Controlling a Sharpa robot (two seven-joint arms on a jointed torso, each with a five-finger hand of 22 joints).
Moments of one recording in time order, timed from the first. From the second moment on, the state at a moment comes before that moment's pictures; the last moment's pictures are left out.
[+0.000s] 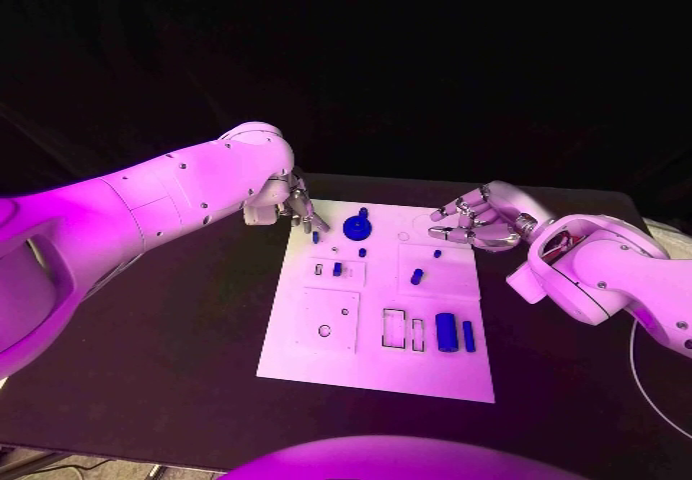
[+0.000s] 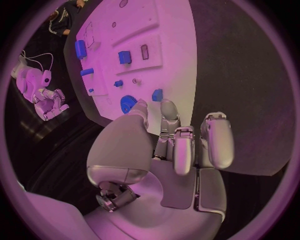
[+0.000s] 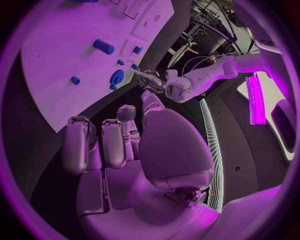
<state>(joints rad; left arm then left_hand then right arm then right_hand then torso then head) 1.36 -0.45 -0.03 0.97 -1.06 0.39 -0.65 1.17 -0.04 0.00 0.28 0.12 0.95 0.05 0.56 0.50 1.22 -0.02 0.93 0.72 1.46 -0.07 1.57 1.31 0.05 1.47 0.04 1.36 1.31 1.07 -0.97 0.13 1.70 -1.03 -0.34 -0.11 1.37 -0.09 -0.02 0.27 0.32 1.02 0.13 0.07 0.08 1.20 0.05 0.91 0.99 1.47 -0.03 1.32 1.31 0.05 1.42 0.08 1.34 1.27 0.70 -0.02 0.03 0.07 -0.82</state>
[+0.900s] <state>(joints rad) 1.36 -0.44 -0.03 0.97 -1.07 0.42 -0.65 1.23 -0.01 0.01 0.27 0.12 0.96 0.05 0.57 0.52 1.23 -0.02 0.95 0.74 1.47 -0.07 1.57 1.31 0.05 1.46 0.03 1.37 1.31 1.07 -0.97 0.13 1.70 -1.03 -0.34 -0.11 1.37 -0.09 -0.02 0.27 0.33 1.02 0.13 0.07 0.08 1.20 0.05 0.91 0.99 1.47 -0.03 1.32 1.31 0.05 1.42 0.08 1.34 1.27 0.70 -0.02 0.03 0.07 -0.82</state>
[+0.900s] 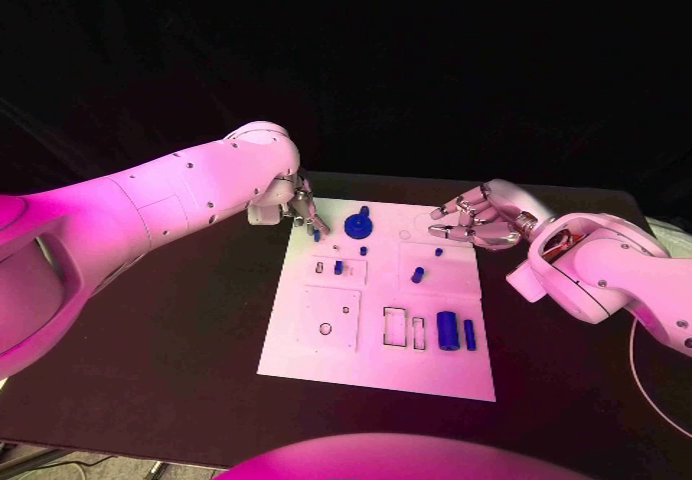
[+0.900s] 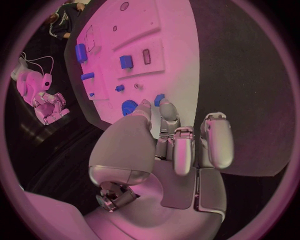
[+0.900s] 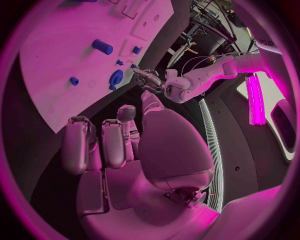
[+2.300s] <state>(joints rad) 1.36 -0.43 -0.03 0.94 -1.06 0.43 -0.66 1.35 -0.13 0.42 0.20 0.21 0.94 0.06 0.54 0.55 1.25 -0.02 0.91 0.69 1.46 -0.09 1.57 1.31 0.05 1.47 0.02 1.36 1.31 1.07 -0.96 0.13 1.70 -1.03 -0.34 -0.10 1.37 -0.09 -0.02 0.27 0.34 1.02 0.13 0.07 0.08 1.20 0.05 0.91 0.99 1.47 -0.03 1.32 1.31 0.05 1.42 0.08 1.34 1.27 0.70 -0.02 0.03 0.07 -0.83</state>
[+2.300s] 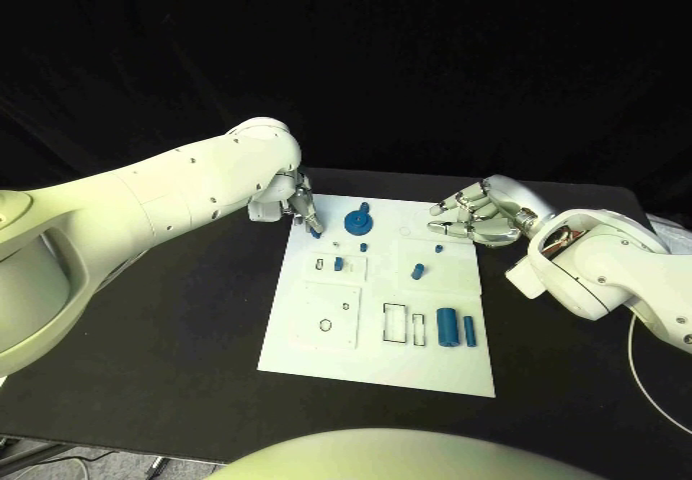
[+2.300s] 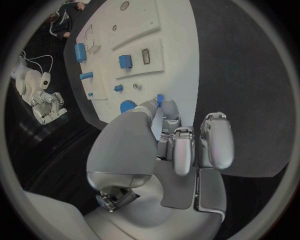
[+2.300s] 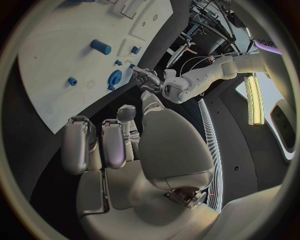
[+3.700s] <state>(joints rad) 1.30 -0.70 -0.05 1.35 -0.95 0.16 -0.57 1.23 -0.21 0.51 0.14 0.45 1.00 0.05 0.55 0.57 1.33 -0.03 0.98 0.77 1.46 -0.09 1.57 1.31 0.05 1.47 0.02 1.40 1.31 1.07 -0.97 0.13 1.70 -1.03 -0.34 -0.09 1.37 -0.09 -0.02 0.27 0.34 1.02 0.13 0.07 0.08 1.20 0.05 0.91 0.99 1.47 -0.03 1.32 1.31 0.05 1.42 0.08 1.34 1.27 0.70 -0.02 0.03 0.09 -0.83</state>
